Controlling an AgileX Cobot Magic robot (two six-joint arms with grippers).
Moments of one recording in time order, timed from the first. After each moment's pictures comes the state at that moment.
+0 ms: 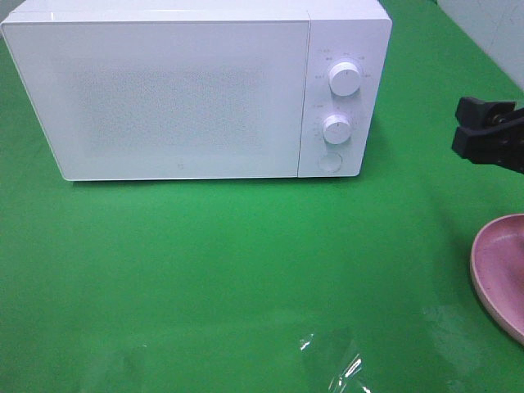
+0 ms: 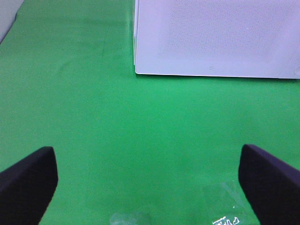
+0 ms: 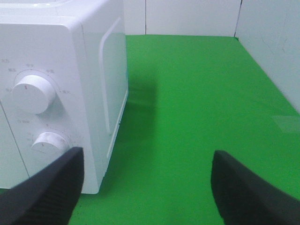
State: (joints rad) left arm 0.08 -0.01 -0.51 -0.18 1.08 0.10; right arm 0.33 1.23 -0.29 0.38 -0.77 -0.27
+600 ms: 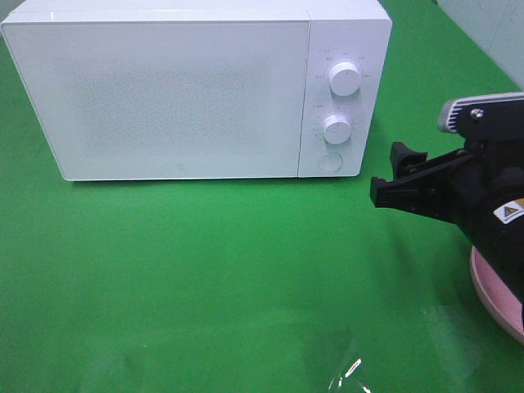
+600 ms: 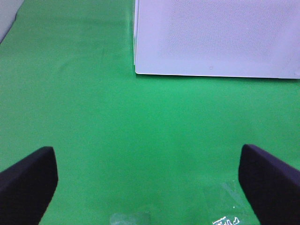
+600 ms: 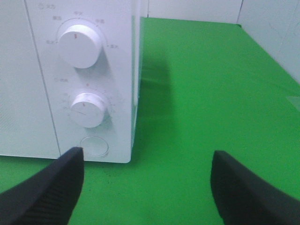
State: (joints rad) left arm 0.08 -0.01 -0.51 -0.18 1.08 0.10; right arm 0.81 1.51 -0.30 0.90 -1.12 -0.42
